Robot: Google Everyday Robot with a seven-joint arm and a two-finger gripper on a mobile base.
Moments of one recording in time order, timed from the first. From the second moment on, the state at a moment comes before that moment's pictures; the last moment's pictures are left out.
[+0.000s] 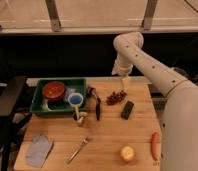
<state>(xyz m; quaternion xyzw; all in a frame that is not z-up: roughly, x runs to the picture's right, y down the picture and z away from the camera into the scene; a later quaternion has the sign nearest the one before) 0.139 -0.031 0.813 -0.31 -0.08 -0.17 0.93</state>
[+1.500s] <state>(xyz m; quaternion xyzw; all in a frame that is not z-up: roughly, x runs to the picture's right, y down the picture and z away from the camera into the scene) 0.056 -0.015 0.840 -0.32 -0.09 0.10 0.94</state>
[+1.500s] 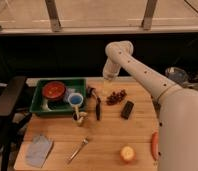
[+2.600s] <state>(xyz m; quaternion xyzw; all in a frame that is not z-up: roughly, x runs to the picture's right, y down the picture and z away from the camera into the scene) 0.012 0.023 0.889 -0.34 -0.05 0.20 0.92</state>
